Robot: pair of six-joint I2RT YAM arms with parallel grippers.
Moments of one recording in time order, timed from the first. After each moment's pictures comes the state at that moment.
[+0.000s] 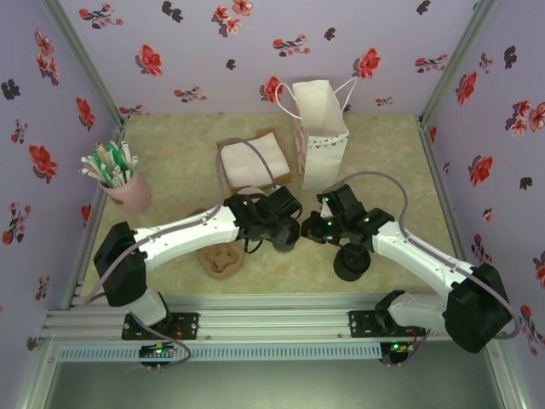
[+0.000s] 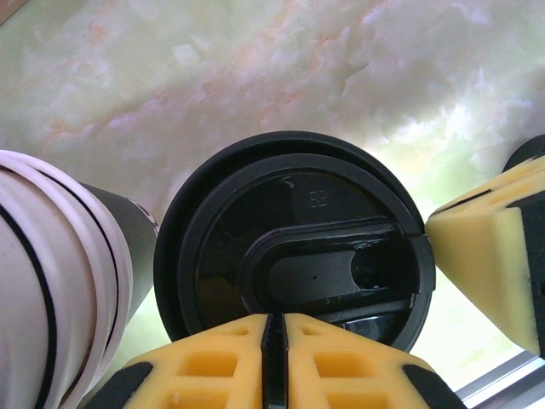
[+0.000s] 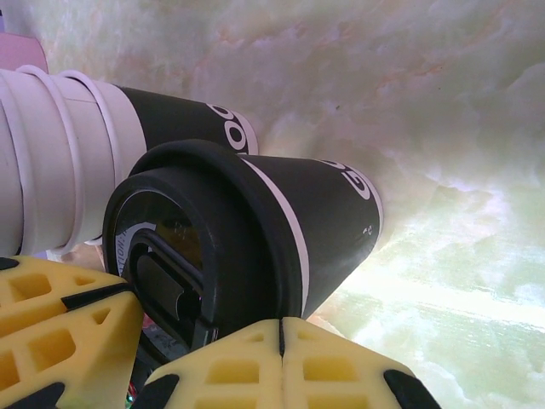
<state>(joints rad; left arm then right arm) -1.08 1.63 1.32 -0.80 -0.18 -0.54 0.63 1.19 0.77 -0.50 -0.38 0.85</state>
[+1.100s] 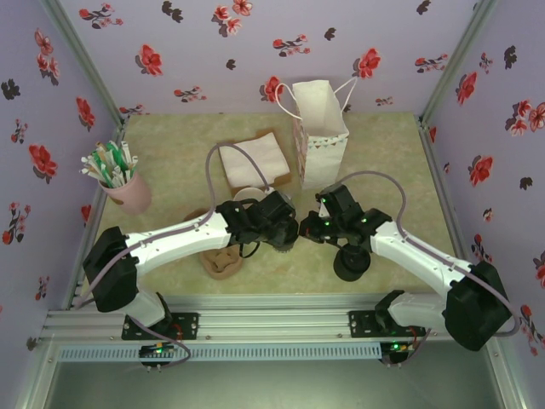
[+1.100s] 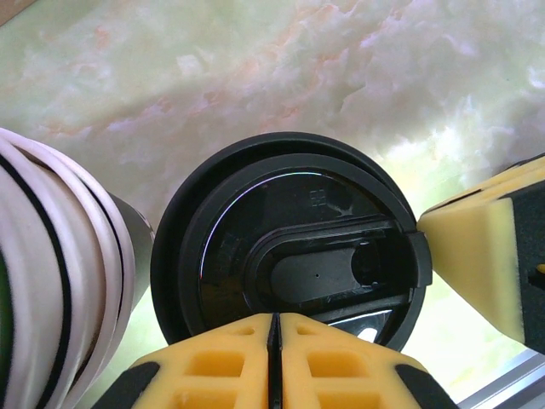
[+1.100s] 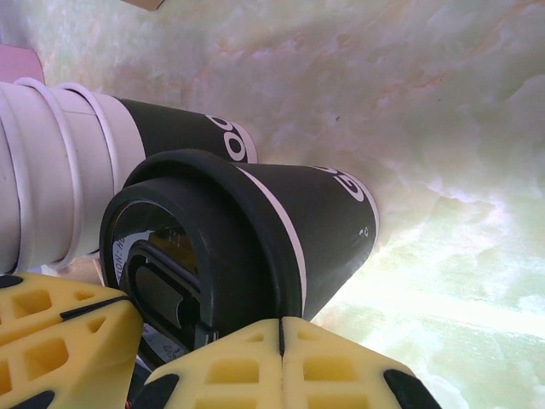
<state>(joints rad) -1.08 1.56 1.21 -0.68 -0.18 -0.58 0.66 1.20 0.78 -0.49 -0.32 0.88</state>
